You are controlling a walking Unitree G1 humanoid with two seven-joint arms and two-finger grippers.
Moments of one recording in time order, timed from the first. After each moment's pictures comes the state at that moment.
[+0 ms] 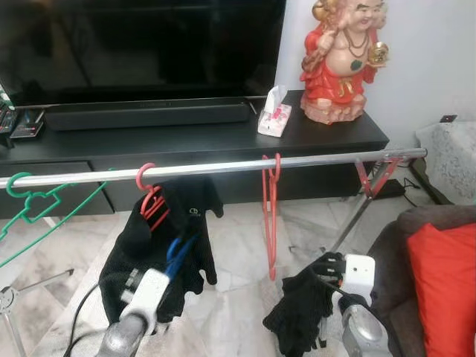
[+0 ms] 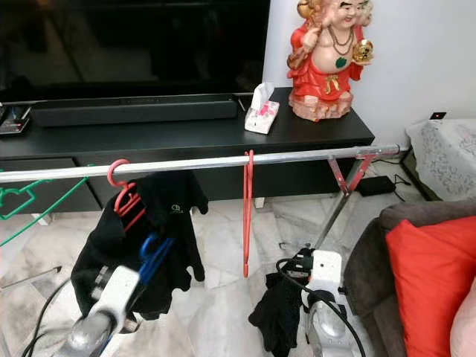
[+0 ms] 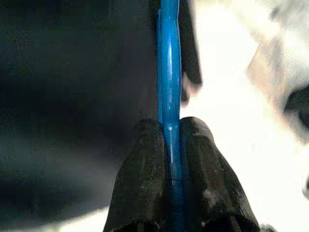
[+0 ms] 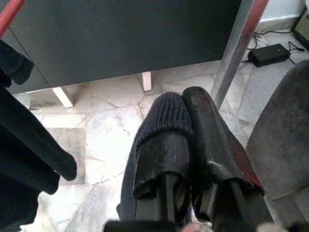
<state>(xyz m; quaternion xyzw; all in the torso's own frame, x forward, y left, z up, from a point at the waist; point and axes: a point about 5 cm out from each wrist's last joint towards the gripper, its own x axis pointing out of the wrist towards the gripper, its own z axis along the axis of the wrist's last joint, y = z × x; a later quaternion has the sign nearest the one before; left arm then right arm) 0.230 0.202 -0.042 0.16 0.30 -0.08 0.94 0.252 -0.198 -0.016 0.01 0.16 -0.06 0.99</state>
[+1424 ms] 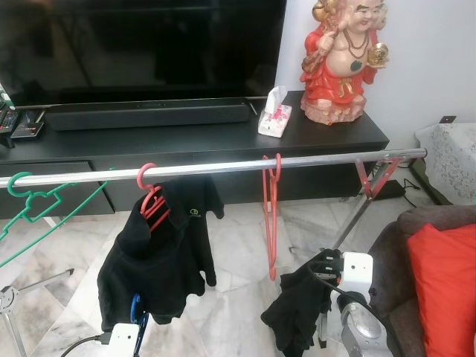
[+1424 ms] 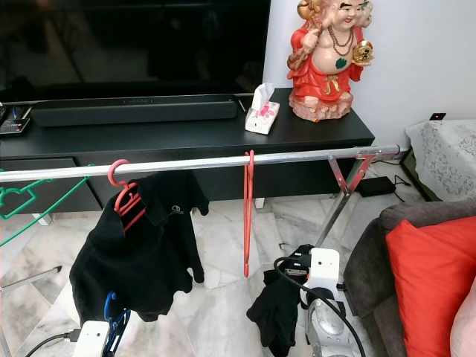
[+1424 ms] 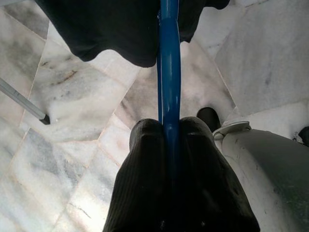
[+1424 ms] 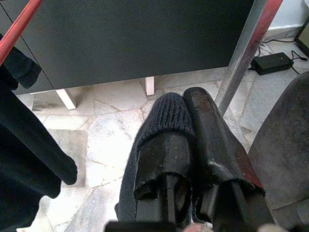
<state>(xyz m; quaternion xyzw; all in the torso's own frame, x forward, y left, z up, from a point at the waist) 0.165 0.226 -0.083 0.08 0.44 0.05 0.89 0.255 -0.196 -0.013 0.00 0.15 -0.05 0.99</state>
